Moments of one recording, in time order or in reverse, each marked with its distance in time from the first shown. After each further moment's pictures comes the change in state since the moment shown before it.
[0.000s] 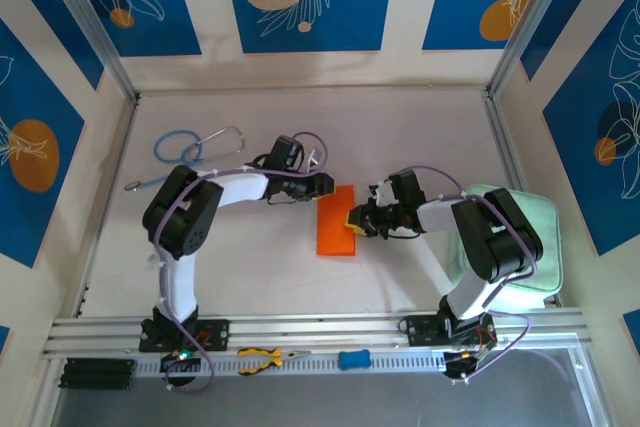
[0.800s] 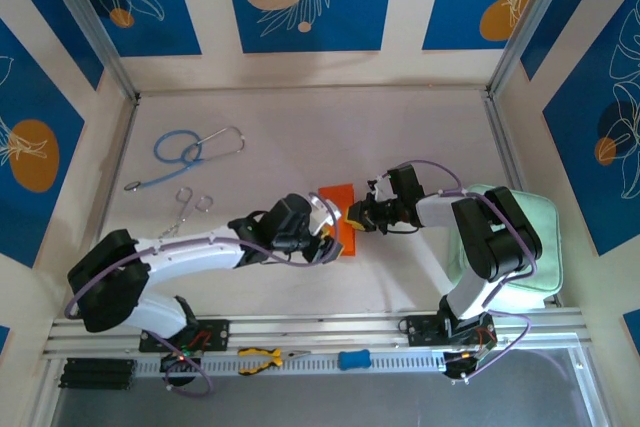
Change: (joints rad) left arm -0.438 -0.533 -0.432 -0.038 -0.456 0.463; right arm 0.000 0.006 0.054 -0.061 0.006 -0.024
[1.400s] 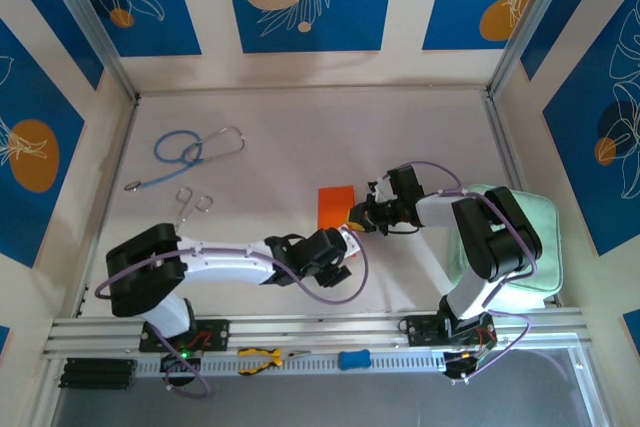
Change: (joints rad) left arm -0.219 0.195 0.095 -0.095 -0.413 0.179; right arm 0.000 0.000 0.004 -0.034 0.004 0.000
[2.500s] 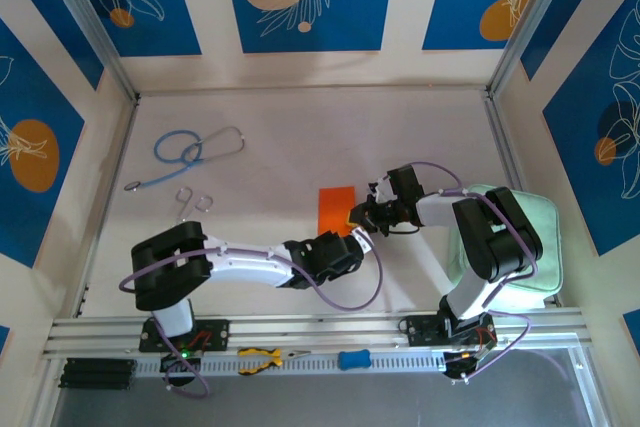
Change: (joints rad) left arm -0.048 0.117 0.082 0.034 -0.241 0.069; right arm -0.002 -0.006 0.005 -0.038 0.012 0.000
